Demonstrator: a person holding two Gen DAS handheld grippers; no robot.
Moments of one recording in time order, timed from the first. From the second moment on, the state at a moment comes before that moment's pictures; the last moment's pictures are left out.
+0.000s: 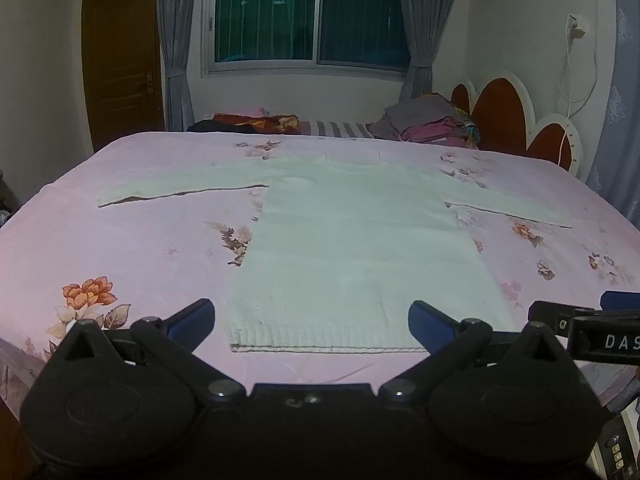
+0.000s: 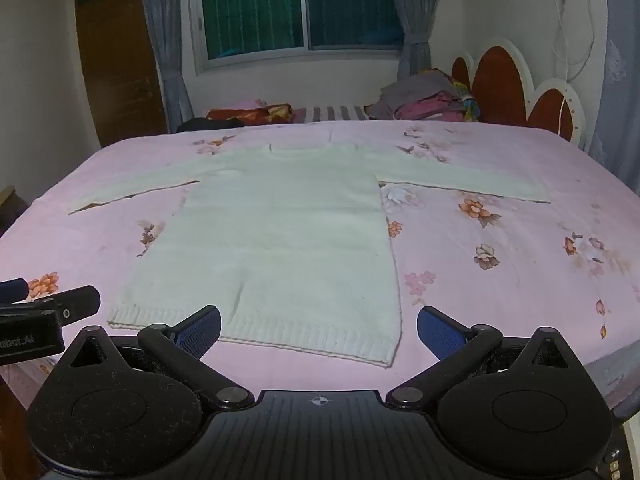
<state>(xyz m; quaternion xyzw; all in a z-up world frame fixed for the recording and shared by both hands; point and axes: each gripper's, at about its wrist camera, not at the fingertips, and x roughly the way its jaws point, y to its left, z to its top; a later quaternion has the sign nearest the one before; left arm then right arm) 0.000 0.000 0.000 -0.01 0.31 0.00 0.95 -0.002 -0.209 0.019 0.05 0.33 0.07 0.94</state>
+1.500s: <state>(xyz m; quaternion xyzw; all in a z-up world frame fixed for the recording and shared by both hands) -0.002 -0.002 0.007 -0.01 0.30 0.00 0.95 0.004 -0.209 0.025 0.04 0.33 0.07 0.94</state>
